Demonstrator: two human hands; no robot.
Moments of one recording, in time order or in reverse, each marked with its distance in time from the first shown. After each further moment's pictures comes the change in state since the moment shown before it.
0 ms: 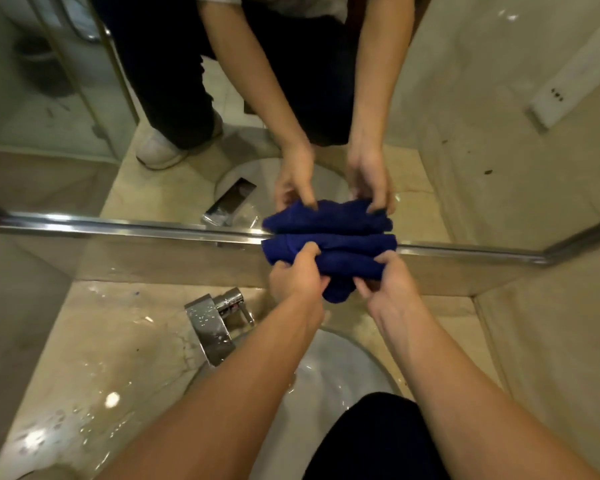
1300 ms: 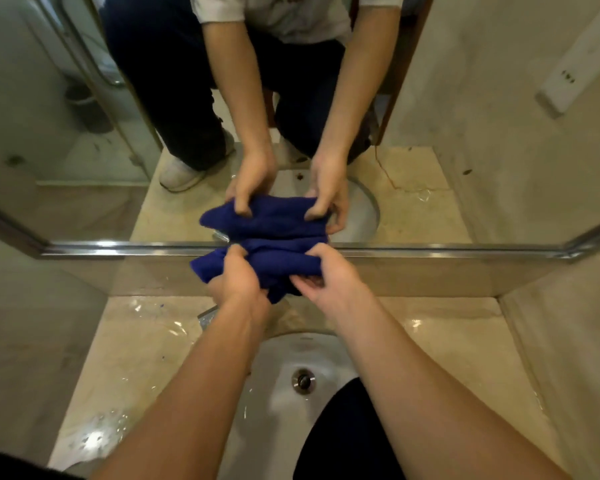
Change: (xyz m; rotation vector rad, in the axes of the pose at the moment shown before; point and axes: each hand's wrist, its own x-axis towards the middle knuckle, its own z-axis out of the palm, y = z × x) left_hand 0.001 0.054 -0.026 -0.030 0.371 0.156; right_hand -0.048 0.017 0.047 -0.134 -0.277 0.330
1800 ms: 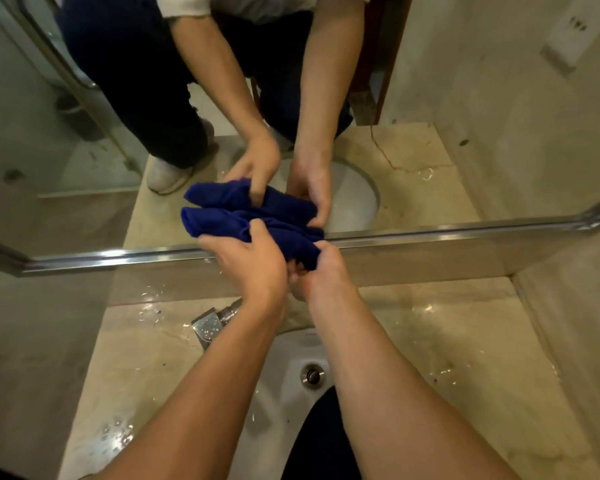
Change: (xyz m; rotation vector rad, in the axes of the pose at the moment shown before) left_hand -0.017 -0.016 0.024 0.262 -0.140 0.685; right_hand 0.027 0.002 0.007 0.436 -0.025 0.138
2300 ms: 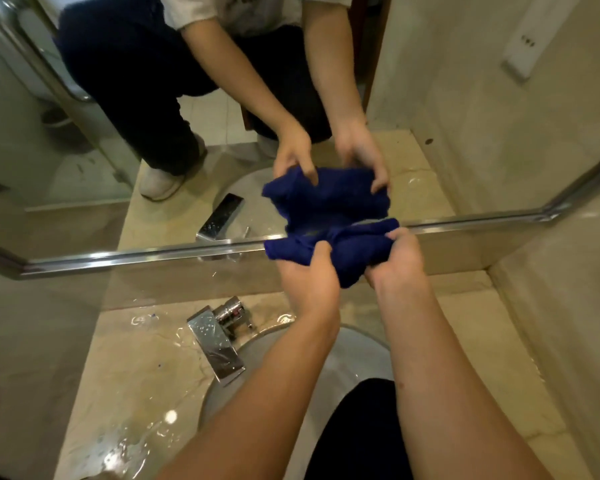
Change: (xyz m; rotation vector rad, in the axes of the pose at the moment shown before) left_hand -0.082 -0.012 0.020 -0.095 -0.273 -0.325; right_hand -0.023 -0.086 -0.054 -0.063 0.127 -0.398
